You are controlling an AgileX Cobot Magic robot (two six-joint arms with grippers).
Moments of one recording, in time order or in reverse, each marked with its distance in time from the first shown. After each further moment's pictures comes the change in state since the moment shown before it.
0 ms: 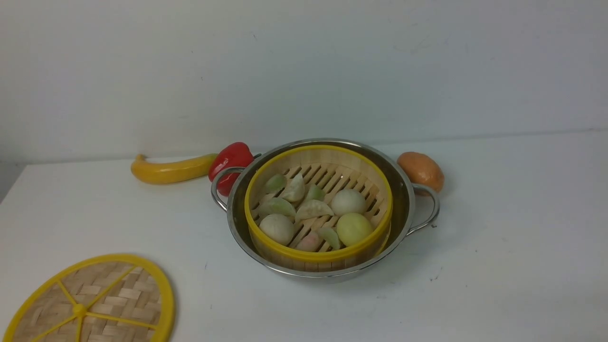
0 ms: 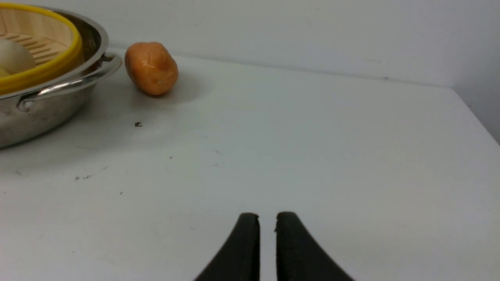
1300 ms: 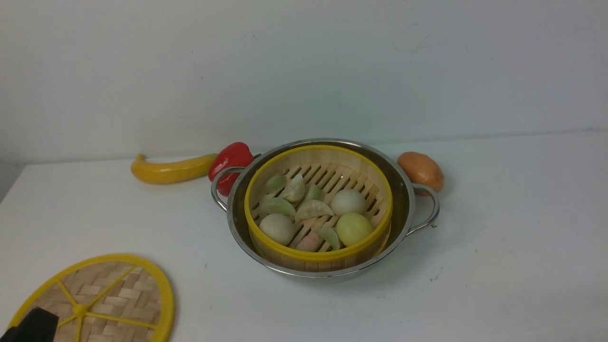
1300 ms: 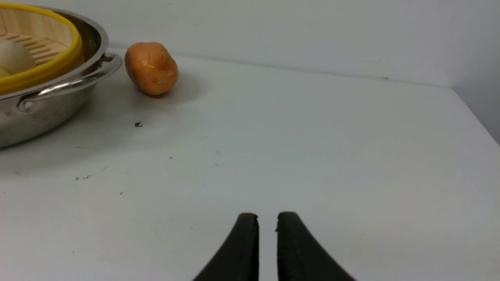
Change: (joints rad) right arm 0.000 0.000 0.000 0.000 -0.001 0.000; left arm 0.000 0.000 0.003 -0.560 -0.334 -0.191
